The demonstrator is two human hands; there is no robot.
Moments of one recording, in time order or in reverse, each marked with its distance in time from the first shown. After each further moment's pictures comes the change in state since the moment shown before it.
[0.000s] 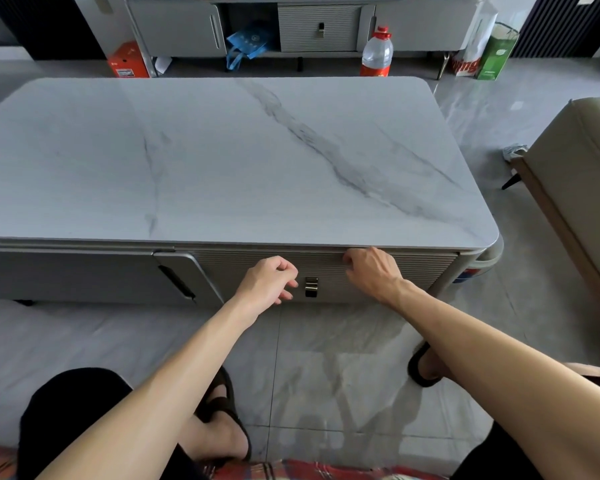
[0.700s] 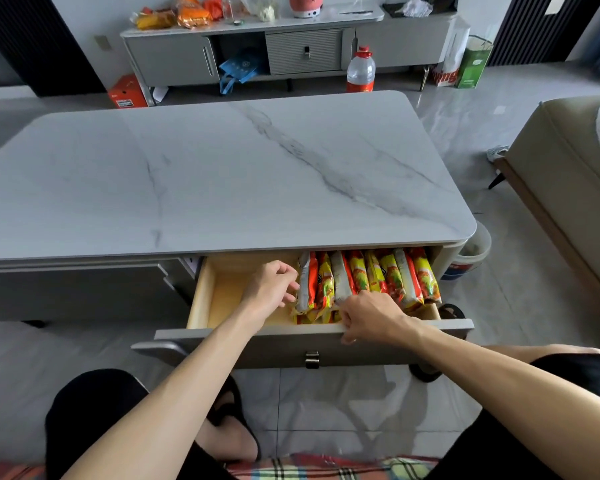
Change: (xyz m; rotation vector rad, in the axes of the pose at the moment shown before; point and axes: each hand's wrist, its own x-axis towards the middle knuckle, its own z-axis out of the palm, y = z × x) left_hand -0.029 0.009 0.012 0.032 0.063 0.072; right_hand -0.095 -0.007 0.003 -0.077 -0.203 -0.245
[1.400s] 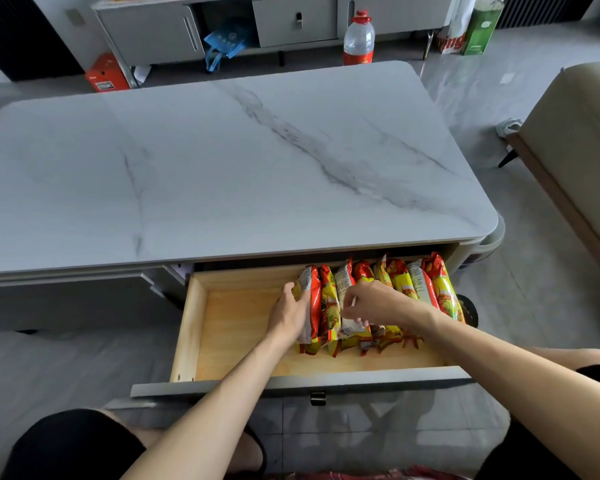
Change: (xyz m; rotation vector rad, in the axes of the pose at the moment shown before) left_hand 0.056 -0.052 0.062 0.086 -0.080 -0.169; right_hand 0.052 0.032 -0.002 0.431 -0.168 0.103
